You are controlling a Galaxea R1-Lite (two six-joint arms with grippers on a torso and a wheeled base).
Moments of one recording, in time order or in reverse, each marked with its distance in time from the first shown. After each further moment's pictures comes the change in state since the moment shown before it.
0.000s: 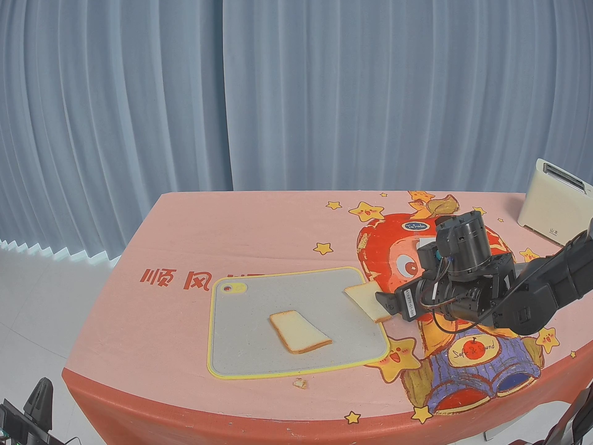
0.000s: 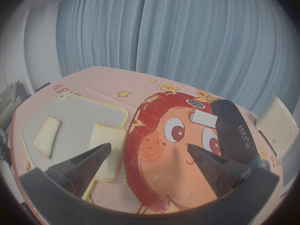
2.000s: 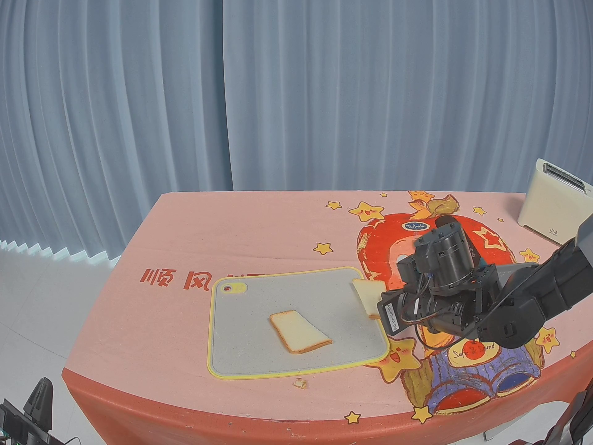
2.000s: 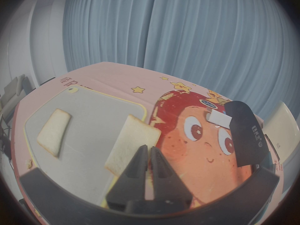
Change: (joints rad) left arm 0.001 0.000 0.000 0.000 0.000 0.000; right arm 0.073 0.040 -0.012 -0.004 -0.008 -0.002
